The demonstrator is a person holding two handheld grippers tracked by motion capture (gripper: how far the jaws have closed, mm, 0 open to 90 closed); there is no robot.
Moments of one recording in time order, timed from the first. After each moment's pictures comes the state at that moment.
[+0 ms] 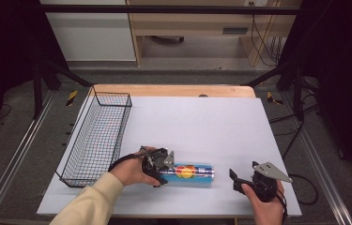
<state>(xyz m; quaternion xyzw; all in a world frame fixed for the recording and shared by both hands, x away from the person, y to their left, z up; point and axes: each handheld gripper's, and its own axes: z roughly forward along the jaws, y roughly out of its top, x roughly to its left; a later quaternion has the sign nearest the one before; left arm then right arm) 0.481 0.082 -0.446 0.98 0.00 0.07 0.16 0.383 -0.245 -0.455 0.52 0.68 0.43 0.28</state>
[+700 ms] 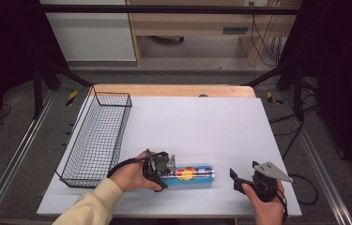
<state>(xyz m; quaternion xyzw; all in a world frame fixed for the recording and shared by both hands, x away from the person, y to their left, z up) 0.466 0.078 -0.443 0.99 0.02 0.06 0.14 0.383 -0.246 -0.454 0.52 0.68 0.43 0.28</state>
